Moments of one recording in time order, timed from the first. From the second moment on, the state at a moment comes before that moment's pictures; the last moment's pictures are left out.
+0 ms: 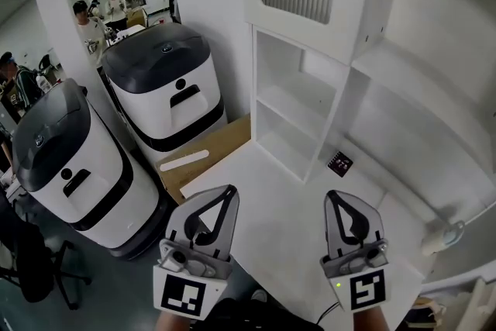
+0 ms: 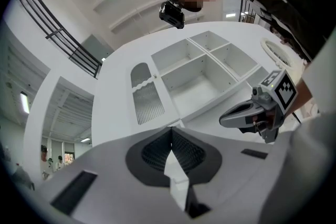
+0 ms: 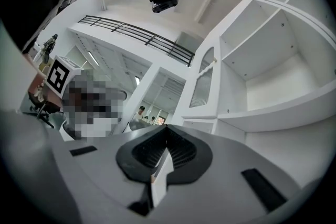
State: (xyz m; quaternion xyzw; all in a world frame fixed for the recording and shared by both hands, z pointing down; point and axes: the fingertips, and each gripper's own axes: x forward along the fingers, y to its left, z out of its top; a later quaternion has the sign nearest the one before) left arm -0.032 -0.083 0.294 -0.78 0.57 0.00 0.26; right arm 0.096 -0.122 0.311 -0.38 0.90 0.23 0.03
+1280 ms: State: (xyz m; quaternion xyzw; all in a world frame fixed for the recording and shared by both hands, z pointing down) left arm 0.006 -0.216 0.219 -0.85 0.42 0.09 0.30; right arm 0.109 -0.197 0.198 -0.50 0.79 0.35 0.04
